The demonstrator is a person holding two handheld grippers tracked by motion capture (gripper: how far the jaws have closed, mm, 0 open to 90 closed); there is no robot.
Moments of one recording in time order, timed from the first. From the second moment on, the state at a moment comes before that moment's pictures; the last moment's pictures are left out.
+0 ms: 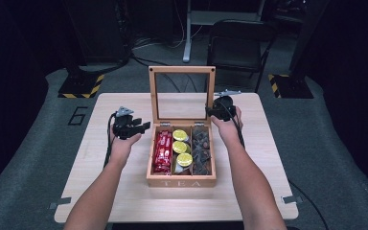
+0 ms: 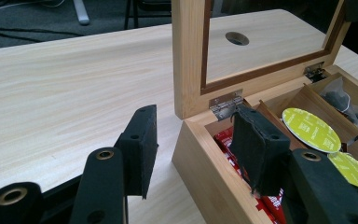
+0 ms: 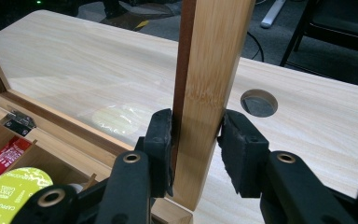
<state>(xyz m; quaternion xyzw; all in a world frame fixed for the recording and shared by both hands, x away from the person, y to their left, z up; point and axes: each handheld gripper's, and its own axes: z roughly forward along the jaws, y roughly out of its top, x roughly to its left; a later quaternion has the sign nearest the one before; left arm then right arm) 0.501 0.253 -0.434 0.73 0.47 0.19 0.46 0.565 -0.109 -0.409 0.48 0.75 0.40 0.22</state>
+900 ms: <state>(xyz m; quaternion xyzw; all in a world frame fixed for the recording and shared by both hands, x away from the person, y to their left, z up) 0.497 0.248 -0.425 0.73 0.47 0.18 0.47 0.535 -0.109 -0.402 0.47 0.75 0.42 0.23</state>
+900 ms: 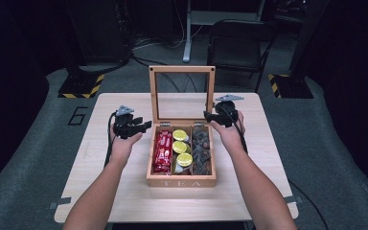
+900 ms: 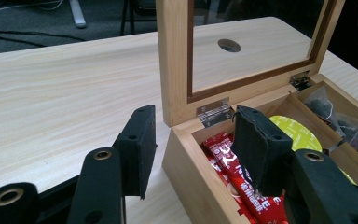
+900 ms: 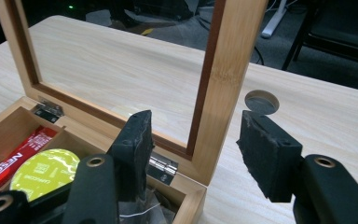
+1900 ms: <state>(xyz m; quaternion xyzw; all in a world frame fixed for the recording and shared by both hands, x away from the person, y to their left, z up) 0.491 0.248 -0.413 0.73 0.46 0.19 0.47 0.488 -0.097 -0.400 0.39 0.78 0.44 0.20</state>
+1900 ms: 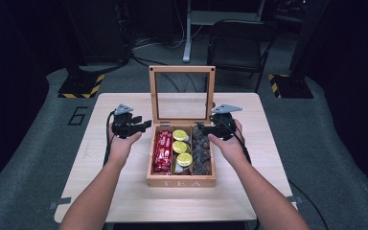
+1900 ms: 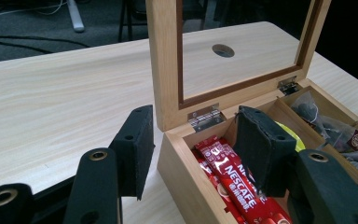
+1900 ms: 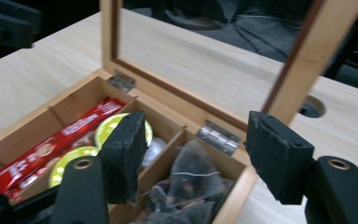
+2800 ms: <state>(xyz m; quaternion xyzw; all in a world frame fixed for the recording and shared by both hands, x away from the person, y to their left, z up) 0.488 0.233 -0.408 0.75 0.43 0.18 0.47 0.456 -0.076 -0.411 0.33 0.82 0.45 0.16</state>
